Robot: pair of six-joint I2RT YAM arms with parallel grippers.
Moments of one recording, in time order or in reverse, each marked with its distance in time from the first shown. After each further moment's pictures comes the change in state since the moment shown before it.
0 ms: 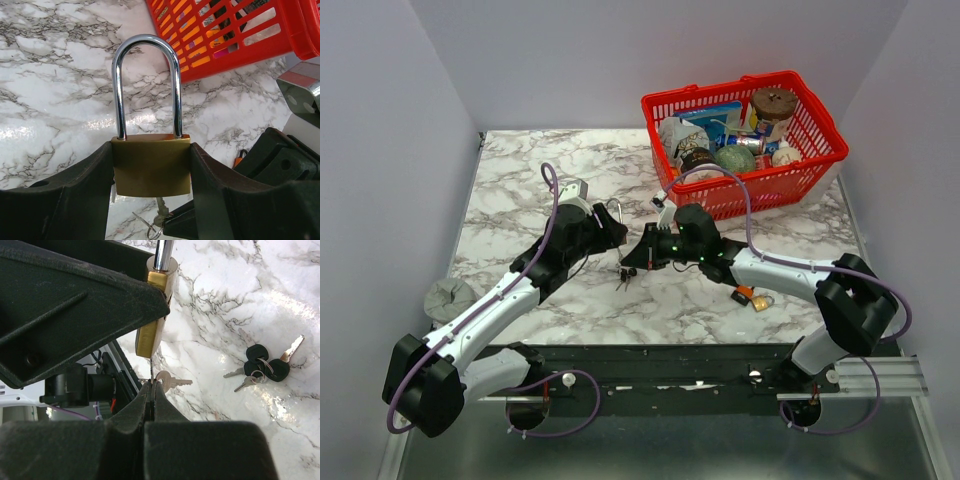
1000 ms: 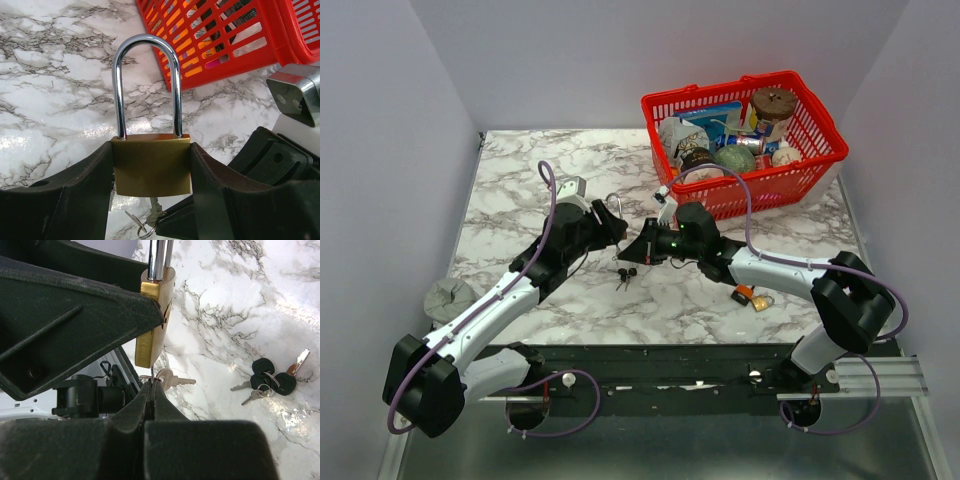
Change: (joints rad) left arm 0.007 0.000 0.000 0.039 0.006 0.000; right arm -0.007 0.019 0.003 0.077 0.027 0.060
